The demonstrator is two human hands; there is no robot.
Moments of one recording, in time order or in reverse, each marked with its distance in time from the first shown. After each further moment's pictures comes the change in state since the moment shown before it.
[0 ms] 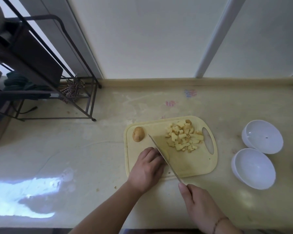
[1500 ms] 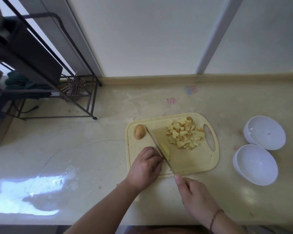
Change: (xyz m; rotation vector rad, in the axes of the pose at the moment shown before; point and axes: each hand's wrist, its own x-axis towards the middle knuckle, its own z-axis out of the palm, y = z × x) left_hand -0.002 -0.001 -0.012 -0.102 -0.020 -0.040; right_hand 0.002 -0.014 0.005 0.126 -0.016 -0.033
